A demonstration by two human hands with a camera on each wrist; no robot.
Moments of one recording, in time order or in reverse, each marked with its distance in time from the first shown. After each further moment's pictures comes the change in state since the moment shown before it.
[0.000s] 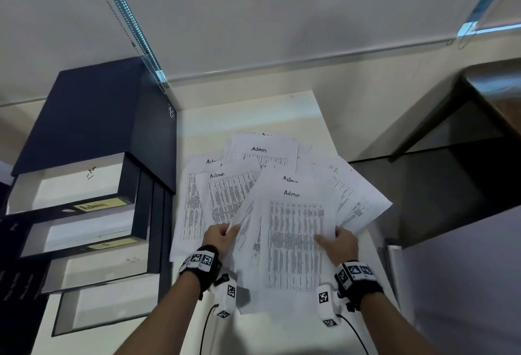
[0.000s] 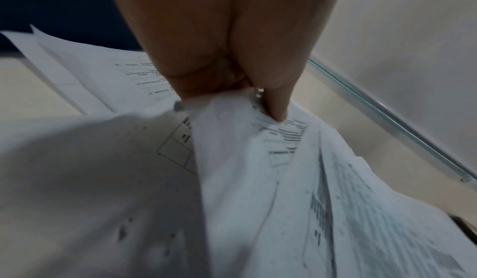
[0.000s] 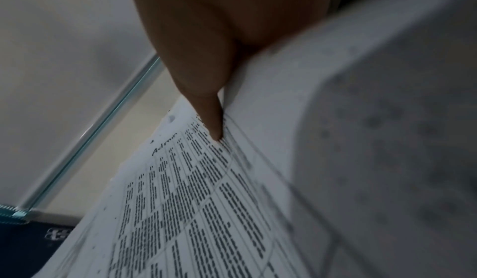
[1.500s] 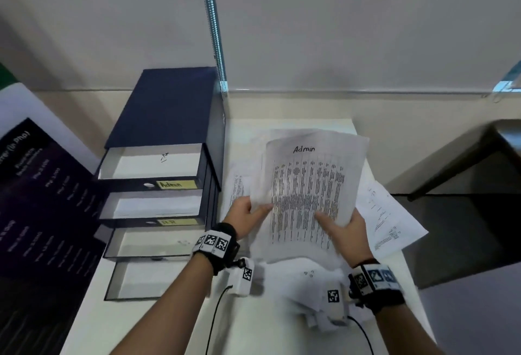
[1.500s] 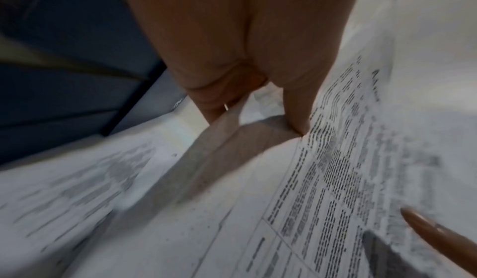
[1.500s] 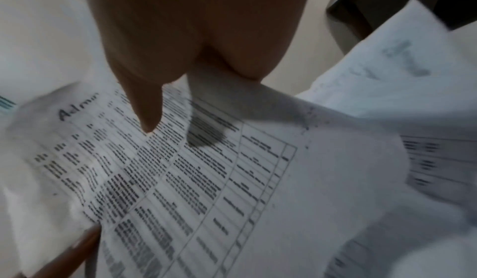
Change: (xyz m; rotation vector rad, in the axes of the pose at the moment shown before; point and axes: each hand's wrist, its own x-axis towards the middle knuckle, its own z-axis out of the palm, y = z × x) left_hand -0.057 0.049 -0.116 -0.123 -0.025 0.346; right_hand -0.106 -0.144 0.012 0.446 -0.115 -0.463
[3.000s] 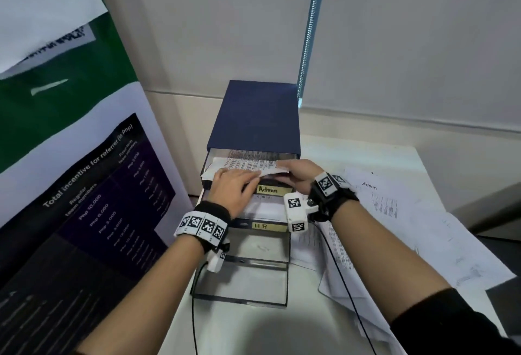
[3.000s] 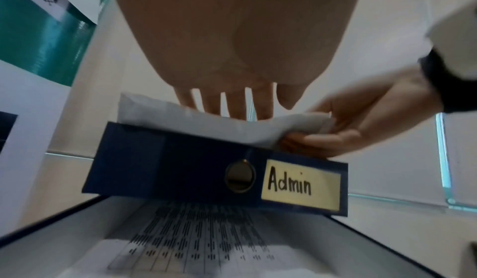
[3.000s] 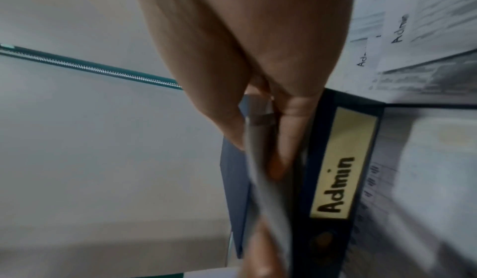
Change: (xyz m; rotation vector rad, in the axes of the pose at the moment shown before) left_hand -0.029 -0.056 -0.248 0.744 0.295 0.326; right_hand 0.051 -0.160 0.321 0.174 -0.427 0.530
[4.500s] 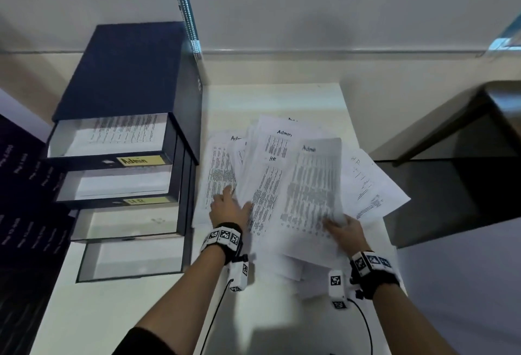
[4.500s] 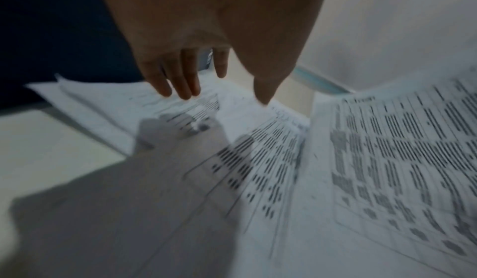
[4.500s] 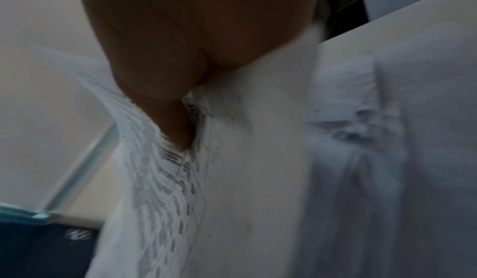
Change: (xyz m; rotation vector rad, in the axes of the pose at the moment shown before) left_hand -0.011 0.199 0.273 -0.284 -0.223 -0.632; right_hand -0.073 0.242 -0.400 -0.377 0.546 -0.064
